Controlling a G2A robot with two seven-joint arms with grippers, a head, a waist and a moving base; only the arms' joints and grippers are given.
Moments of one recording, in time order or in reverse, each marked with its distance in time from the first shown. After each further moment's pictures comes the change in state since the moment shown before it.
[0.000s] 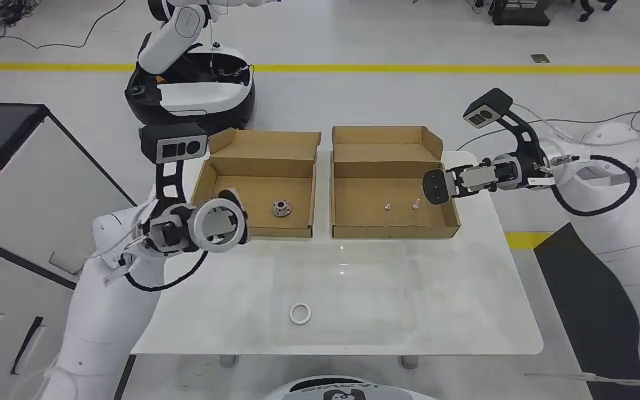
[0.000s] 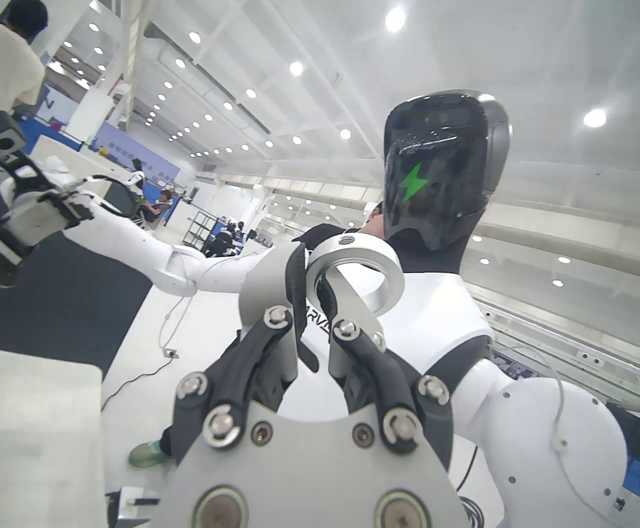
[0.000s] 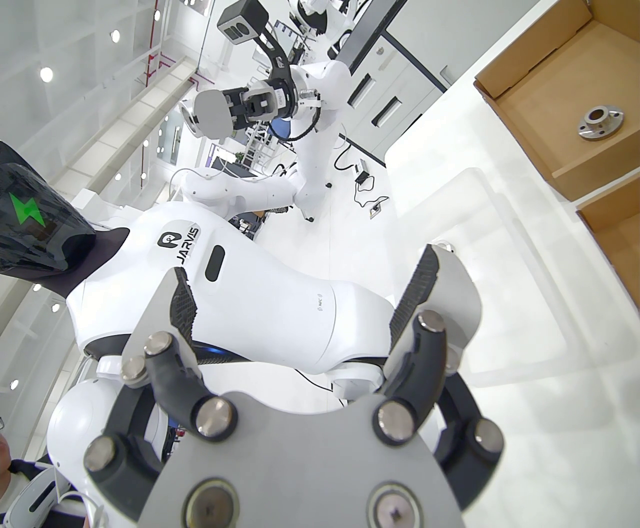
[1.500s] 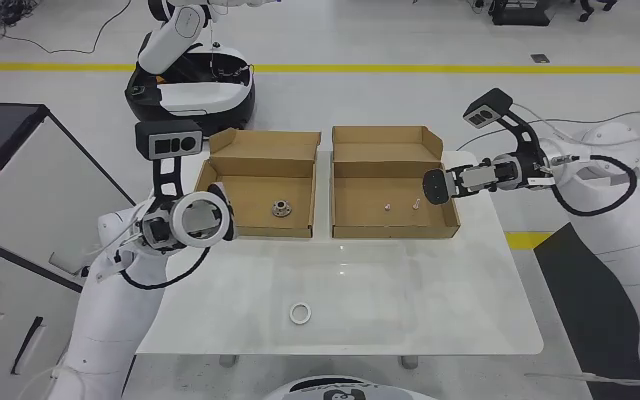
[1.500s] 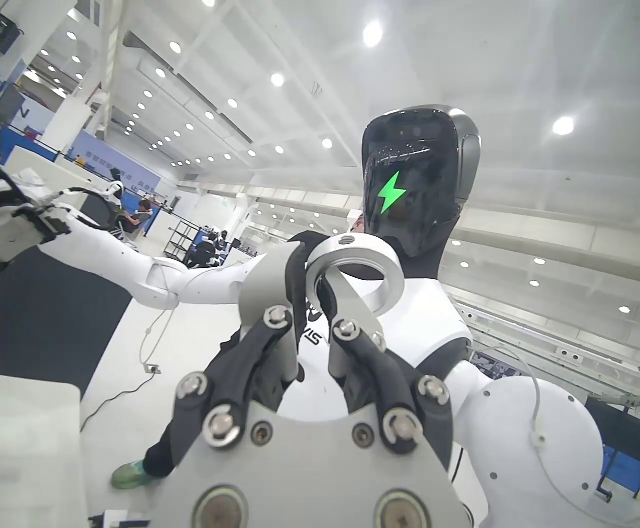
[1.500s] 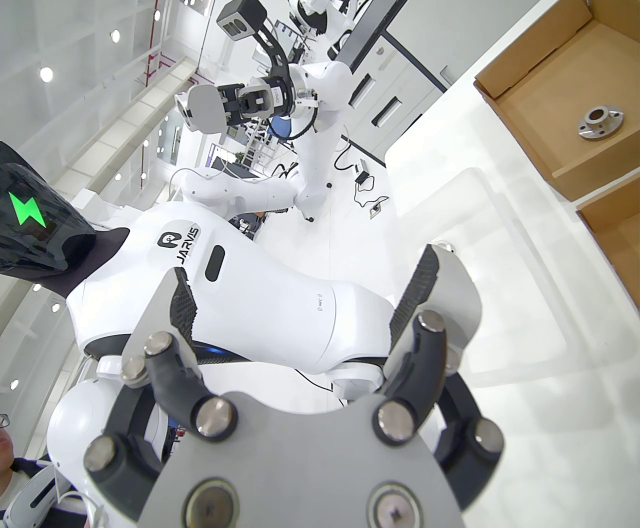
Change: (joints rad) left arm -0.005 -0.034 0.001 0.016 -0.117 0.015 -0.023; right arm 0.000 0.000 0.000 0.000 0.000 0.000 0.000
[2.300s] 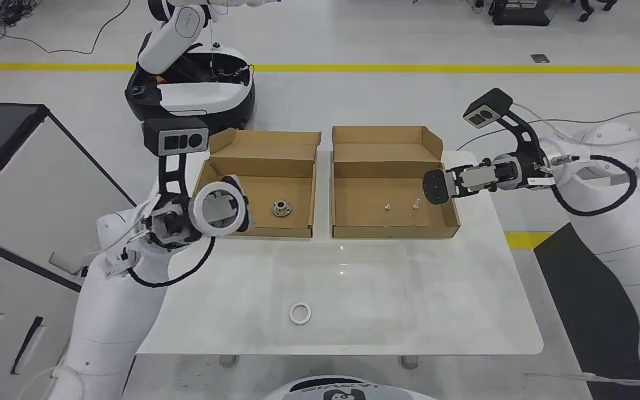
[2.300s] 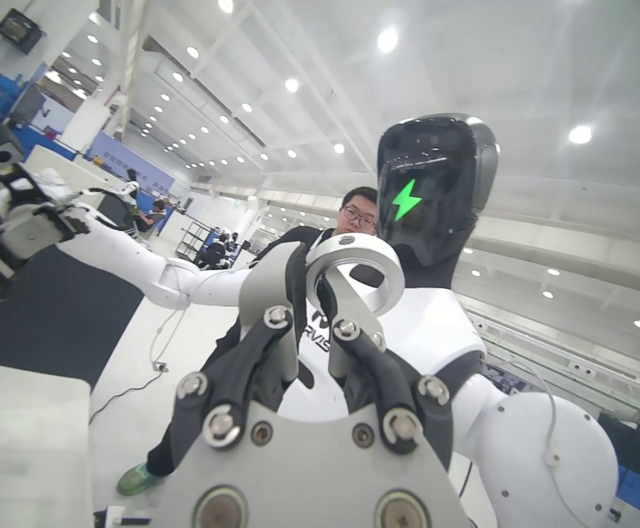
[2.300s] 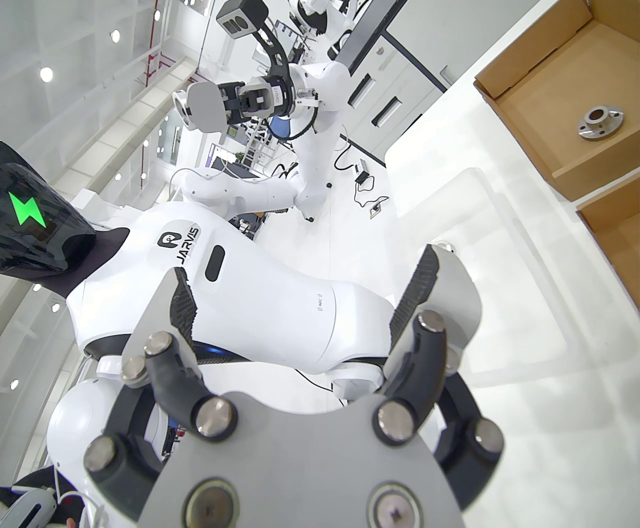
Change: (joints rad) left arm 0.001 -0.002 0.007 -0.018 0.158 0.042 0.128; right arm 0.000 0.000 0.000 0.000 0.000 0.000 0.000
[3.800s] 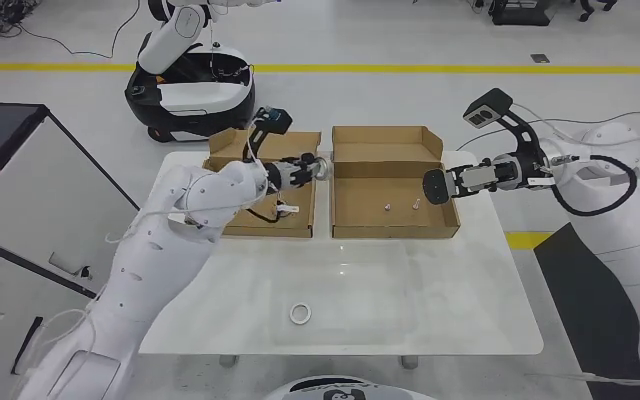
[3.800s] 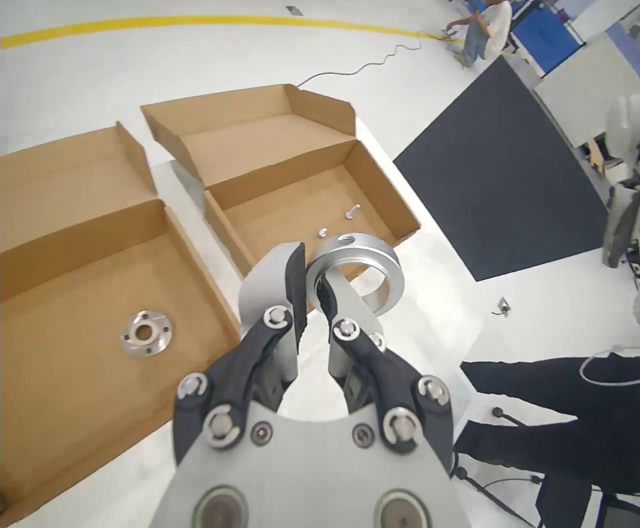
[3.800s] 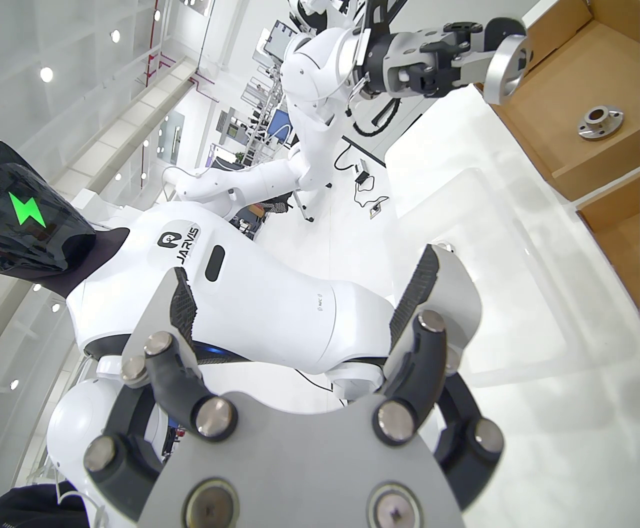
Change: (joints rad) left arm -0.365 -0.017 0.361 0.196 1.436 0.620 0.195; right arm 0.000 0.000 0.000 0.000 0.000 0.000 0.000
